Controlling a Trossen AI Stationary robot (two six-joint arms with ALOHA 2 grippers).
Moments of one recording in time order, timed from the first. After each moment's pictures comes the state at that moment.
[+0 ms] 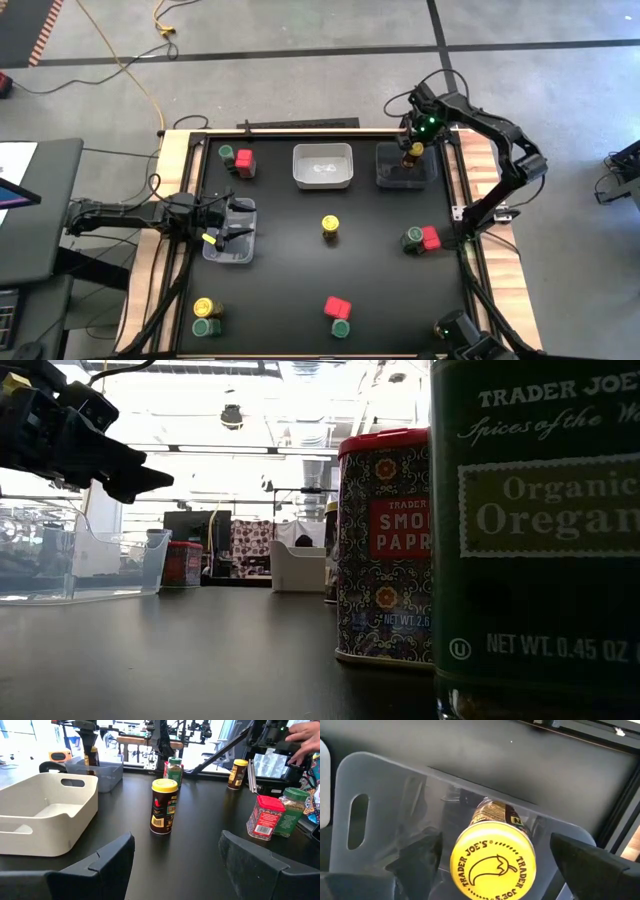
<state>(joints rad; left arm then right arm) 0.01 0.16 0.01 0.02 -0.01 -0.08 -1.06 1.59 1.20 -1.01 -0.08 0.23</state>
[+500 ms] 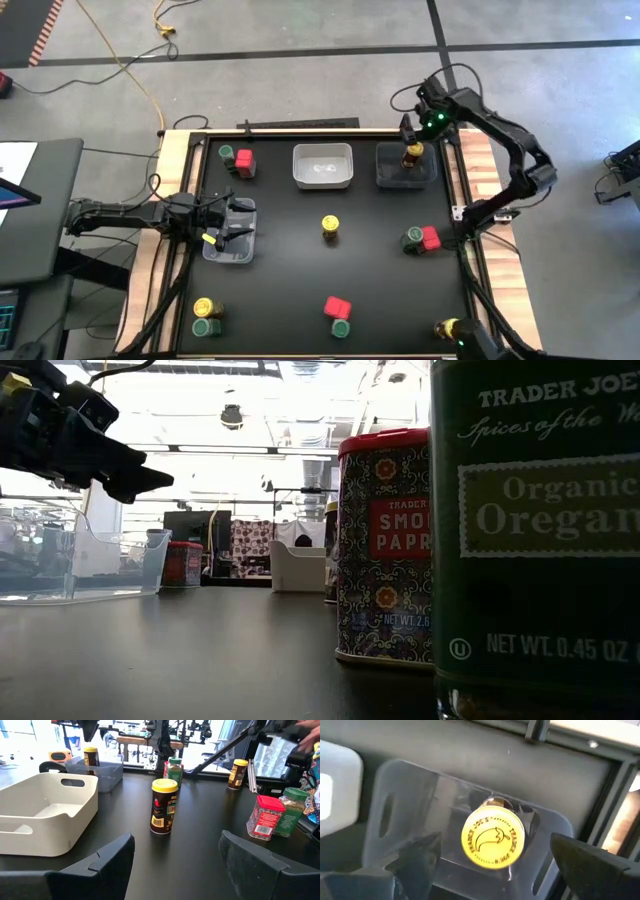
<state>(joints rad) 0.01 0.16 0.01 0.02 -0.01 -0.08 -1.05 1.47 1.24 -1.07 -0.08 0.24</state>
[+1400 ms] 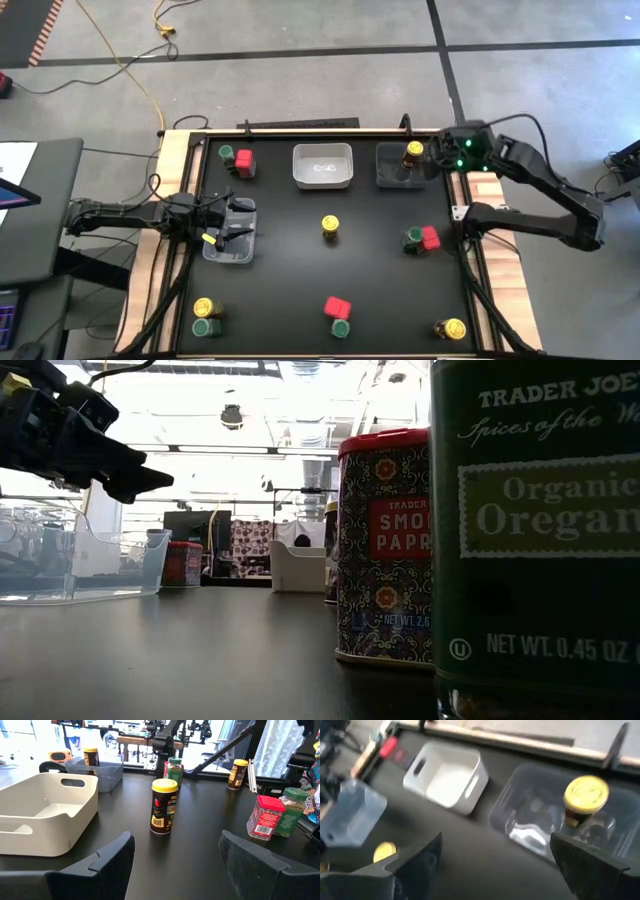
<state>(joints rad) 0.01 0.16 0.01 0.02 -0.01 -0.08 -0.56 0.75 0.98 -0.96 0.01 0.56</state>
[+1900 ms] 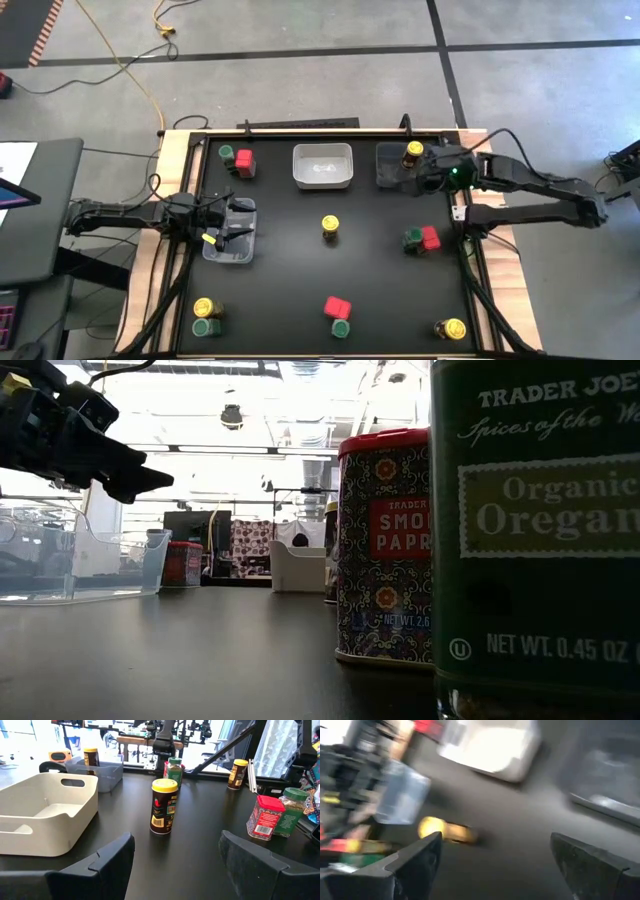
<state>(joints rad) 0.01 0.16 0.01 0.02 -0.01 -0.08 -0.21 0.77 0.85 -0.71 0.08 0.94</state>
